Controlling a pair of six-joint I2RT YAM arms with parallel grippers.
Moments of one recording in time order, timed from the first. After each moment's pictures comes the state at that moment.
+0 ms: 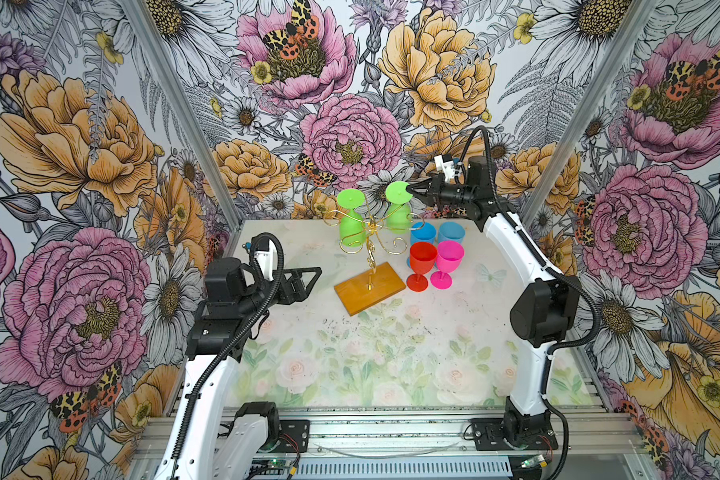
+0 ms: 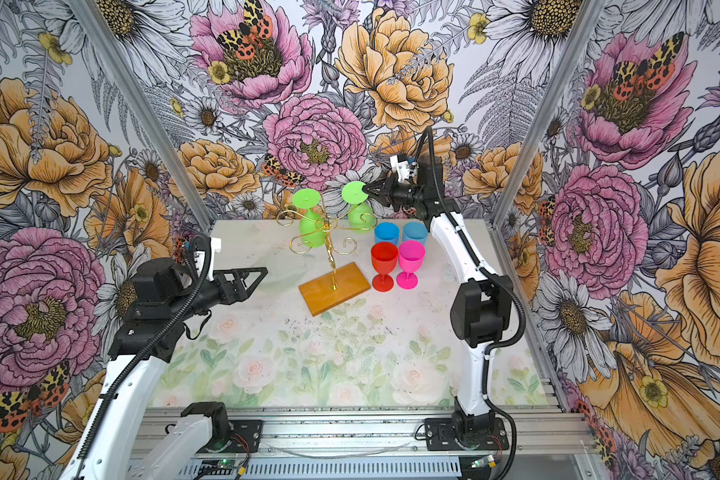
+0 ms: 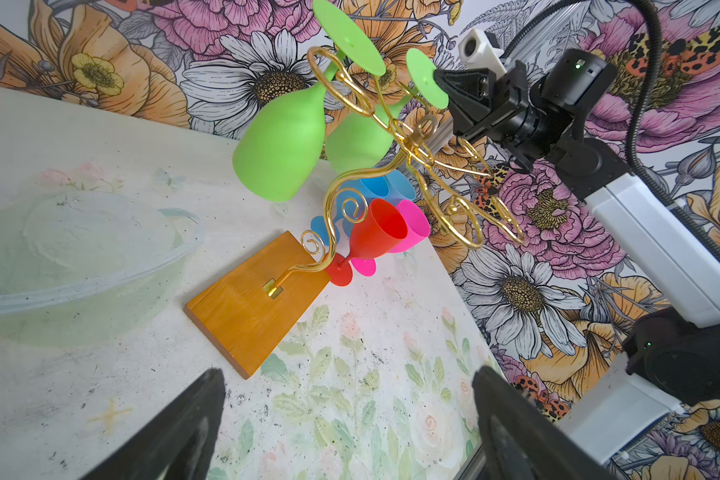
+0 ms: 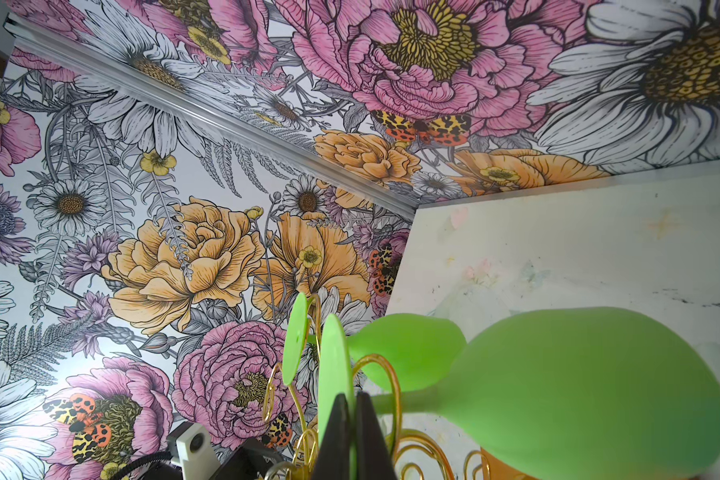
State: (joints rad) left arm 0.01 0.84 0.95 -0.48 0.68 -0.39; right arm 0.18 2.03 2.04 -0.28 -0.92 0.90
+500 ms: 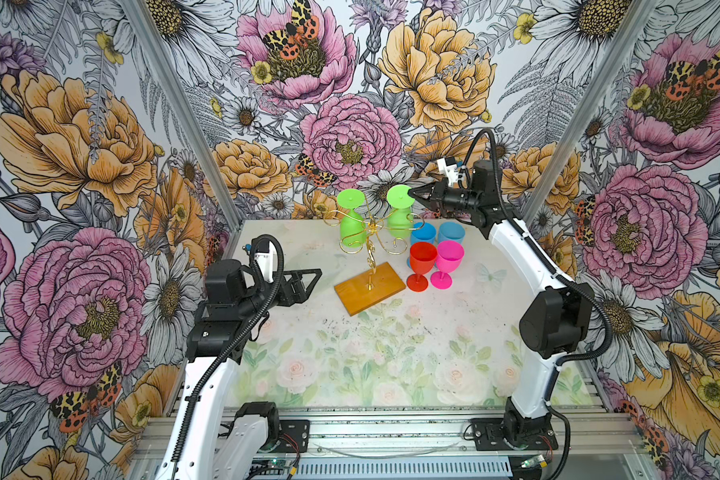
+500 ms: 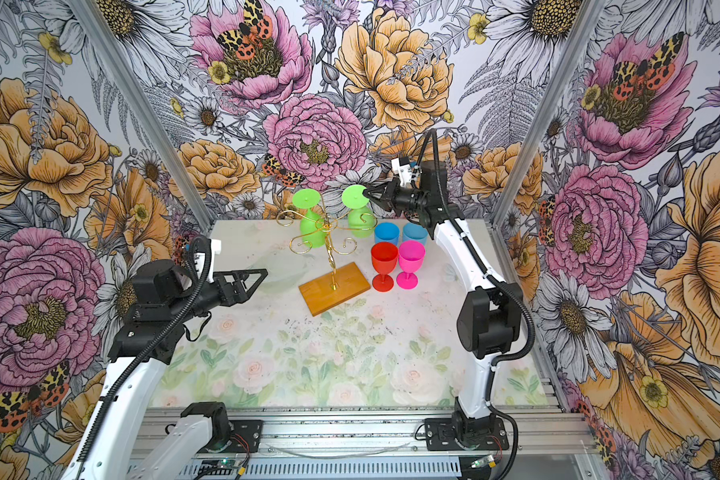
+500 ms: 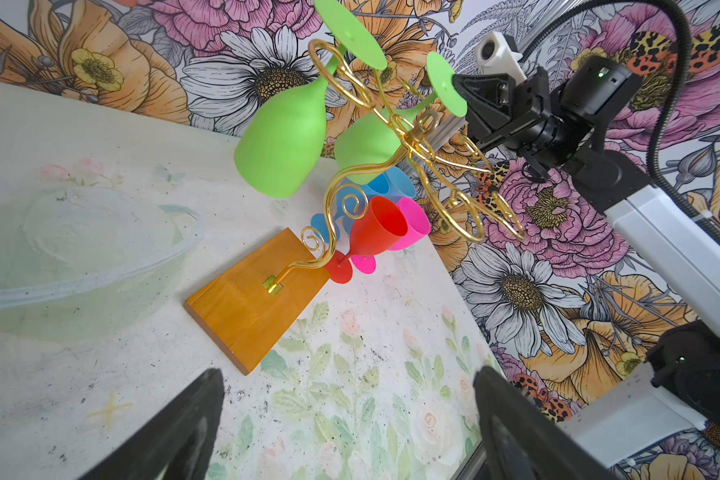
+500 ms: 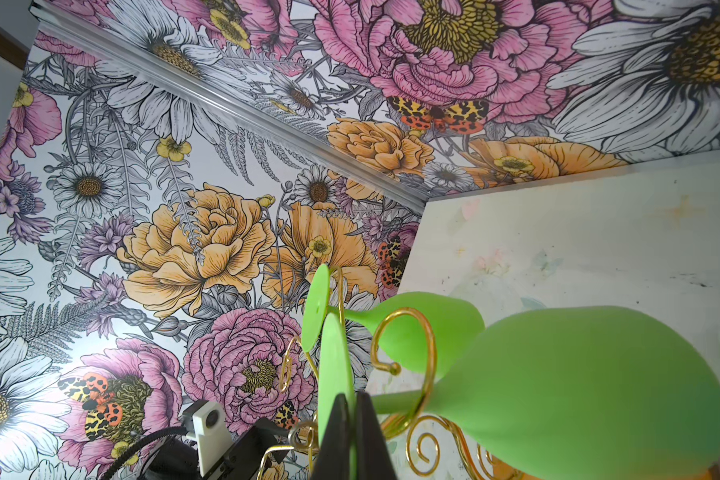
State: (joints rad) left arm 0.01 0.83 0.94 -0.49 0.68 -0.39; right arm 0.20 1.92 1.90 -0.21 -0.94 0.91
